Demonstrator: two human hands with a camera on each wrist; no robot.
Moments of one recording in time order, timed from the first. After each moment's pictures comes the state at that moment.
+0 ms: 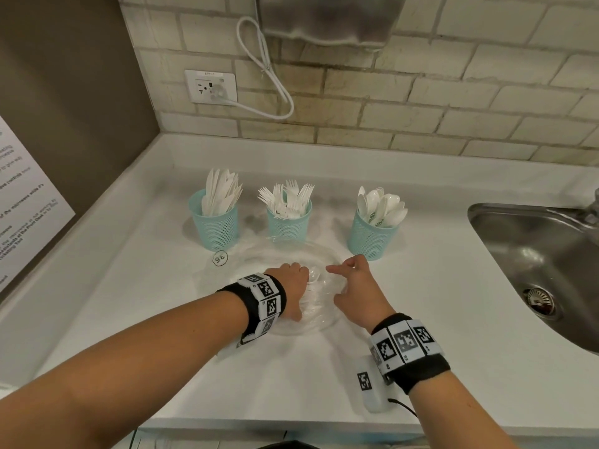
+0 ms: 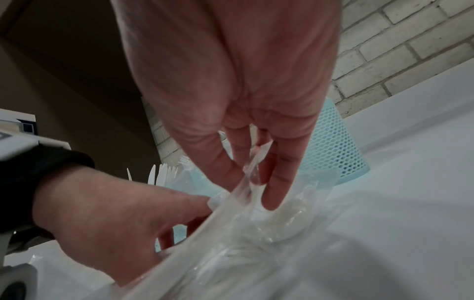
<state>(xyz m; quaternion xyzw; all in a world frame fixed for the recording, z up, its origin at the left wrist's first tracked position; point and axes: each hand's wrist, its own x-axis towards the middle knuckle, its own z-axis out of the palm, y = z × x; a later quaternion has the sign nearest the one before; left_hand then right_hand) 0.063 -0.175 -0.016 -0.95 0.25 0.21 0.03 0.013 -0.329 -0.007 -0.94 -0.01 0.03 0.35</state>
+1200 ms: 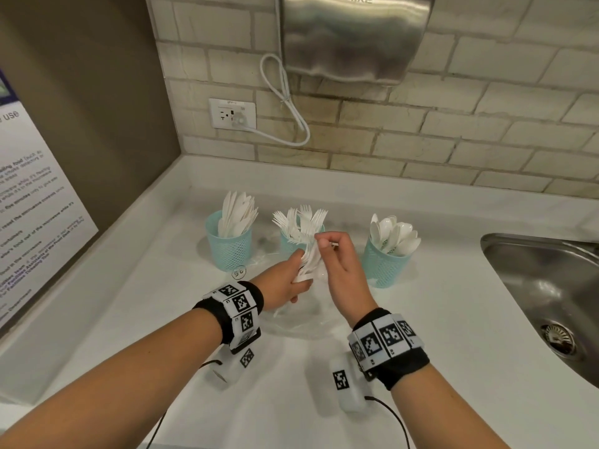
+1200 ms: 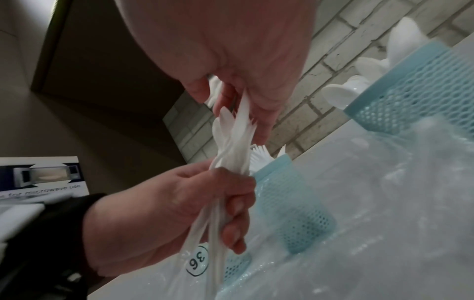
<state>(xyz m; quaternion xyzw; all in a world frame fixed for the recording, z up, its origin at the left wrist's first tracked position) 0.080 -0.136 0.022 -0.90 0.21 0.15 -0.36 0.046 -0.274 0.043 -0.77 -0.06 -0.12 0.62</state>
